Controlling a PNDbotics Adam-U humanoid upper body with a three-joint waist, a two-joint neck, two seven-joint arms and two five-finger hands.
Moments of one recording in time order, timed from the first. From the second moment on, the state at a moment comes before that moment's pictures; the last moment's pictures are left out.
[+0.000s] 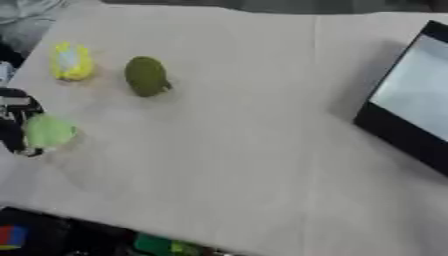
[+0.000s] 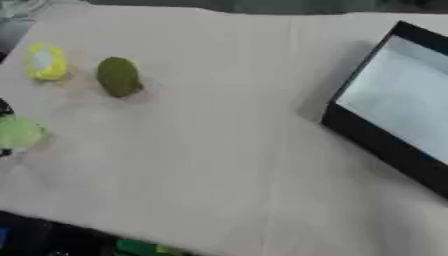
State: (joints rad) left arm -0.42 0.93 -0.05 -1.44 -0.77 0.27 -0.82; right arm -0.40 -0.47 -0.05 -1.84 -0.22 0.33 -0.78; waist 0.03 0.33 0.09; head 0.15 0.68
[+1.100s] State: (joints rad) left arm -0.44 0.86 -0.06 -1.94 -0.62 0.44 -0.63; right arm -0.40 -0.47 -0.04 -1.87 -0.20 0.35 -0.76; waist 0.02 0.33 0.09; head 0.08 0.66
